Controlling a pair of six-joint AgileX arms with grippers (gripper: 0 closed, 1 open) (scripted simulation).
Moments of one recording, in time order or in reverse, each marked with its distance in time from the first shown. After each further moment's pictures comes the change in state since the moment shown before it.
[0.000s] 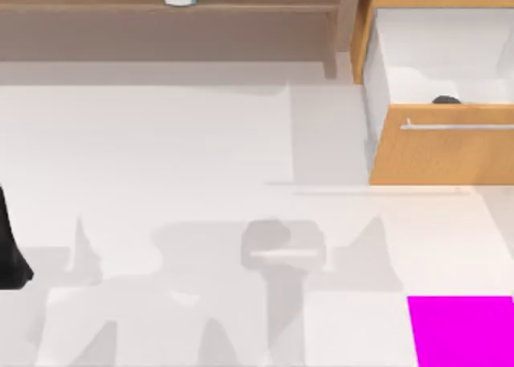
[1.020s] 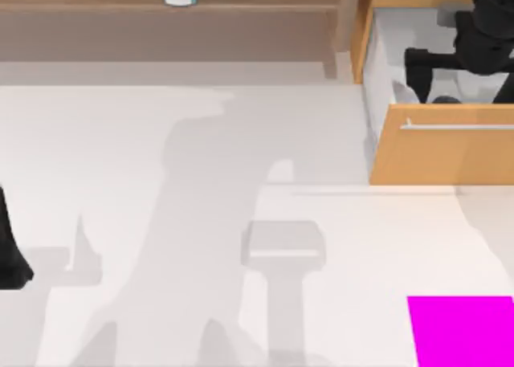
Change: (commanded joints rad) left arm 0.000 0.000 0.000 0.000 0.000 0.000; right arm 0.035 1.129 0.990 -0.483 0.036 0.033
